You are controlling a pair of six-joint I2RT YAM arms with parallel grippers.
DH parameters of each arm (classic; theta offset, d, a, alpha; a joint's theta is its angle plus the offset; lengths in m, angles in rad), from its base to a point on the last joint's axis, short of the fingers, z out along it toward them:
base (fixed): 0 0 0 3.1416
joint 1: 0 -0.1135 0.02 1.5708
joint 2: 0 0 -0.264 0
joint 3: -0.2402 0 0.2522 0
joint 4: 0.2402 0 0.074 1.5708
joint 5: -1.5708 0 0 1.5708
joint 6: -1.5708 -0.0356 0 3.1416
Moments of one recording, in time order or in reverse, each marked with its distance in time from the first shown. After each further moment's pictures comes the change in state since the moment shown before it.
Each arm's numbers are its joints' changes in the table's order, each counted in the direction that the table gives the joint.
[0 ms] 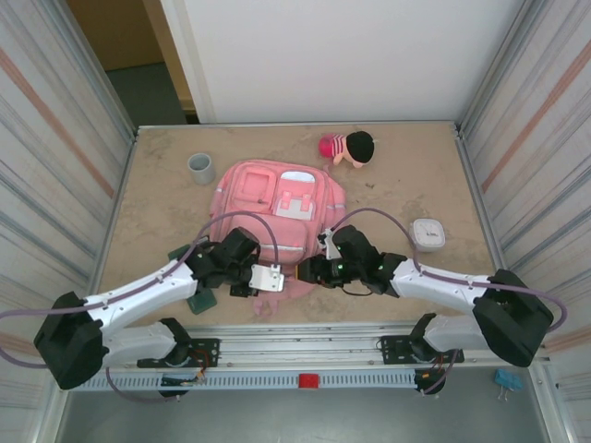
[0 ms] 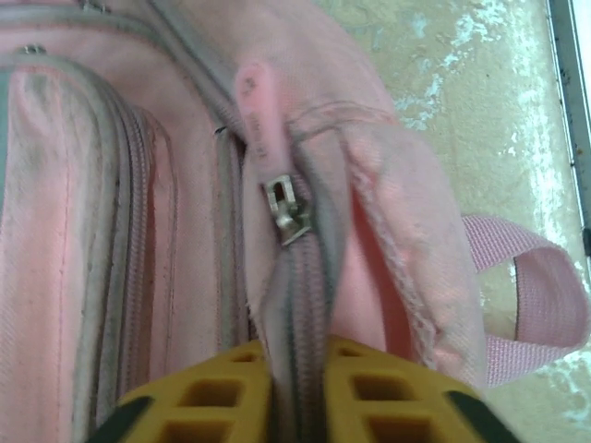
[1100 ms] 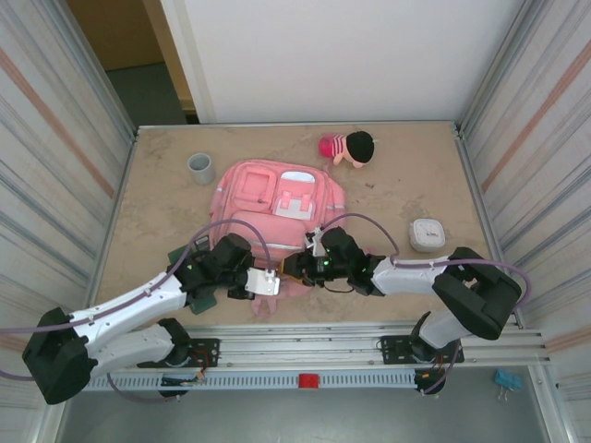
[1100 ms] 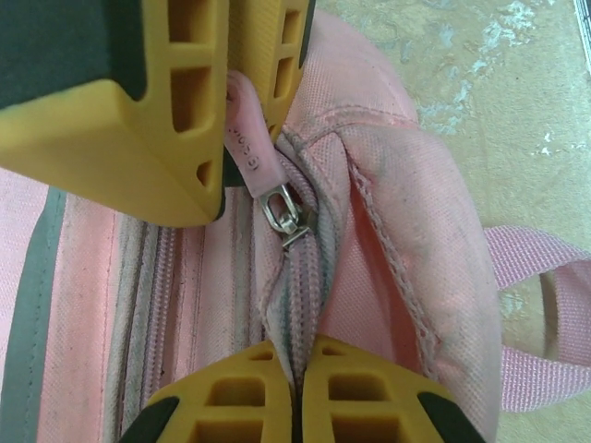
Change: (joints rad) left arm 0.013 -0.109 0.082 -0.092 0.039 -0.025; right arm -0.047 0.216 0.009 -0.398 0.027 -0.261
